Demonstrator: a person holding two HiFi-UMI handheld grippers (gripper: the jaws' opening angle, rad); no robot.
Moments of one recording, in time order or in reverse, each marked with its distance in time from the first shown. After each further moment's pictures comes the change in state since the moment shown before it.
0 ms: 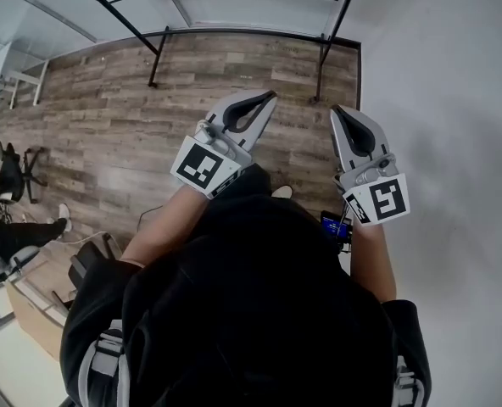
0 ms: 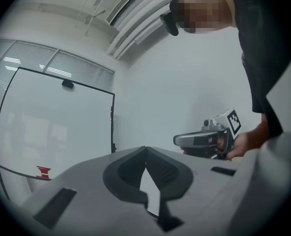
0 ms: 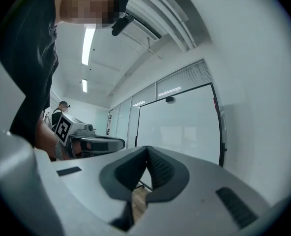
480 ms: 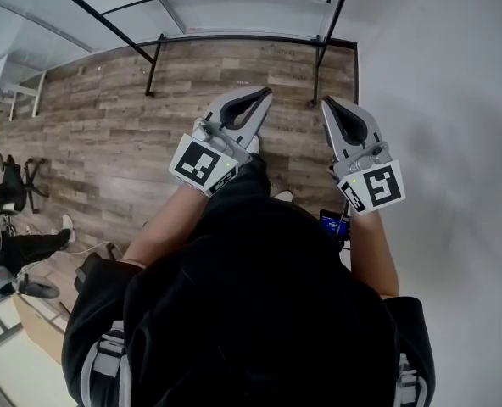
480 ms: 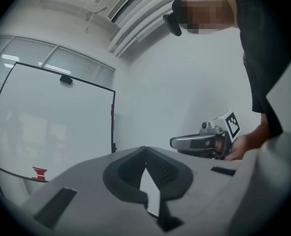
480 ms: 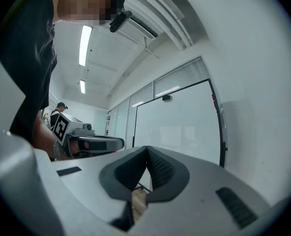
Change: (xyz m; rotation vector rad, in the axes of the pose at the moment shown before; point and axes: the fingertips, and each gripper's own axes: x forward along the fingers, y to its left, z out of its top) left arm 0.041 0.027 -0.003 0.000 0.000 -0.018; right arm 0.035 -0.040 -0.011 0.015 -0.011 -0.006
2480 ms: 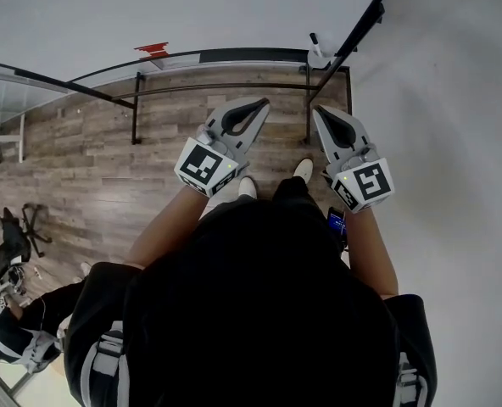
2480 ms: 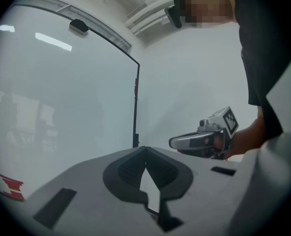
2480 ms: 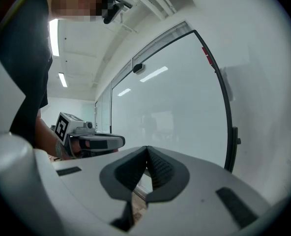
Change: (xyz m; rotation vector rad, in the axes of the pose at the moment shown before) left arm 0.228 0.290 -0.074 -0.073 0.087 -0.109; right arm 0.275 -0.234 -0.080 0.100 0.151 -0.072
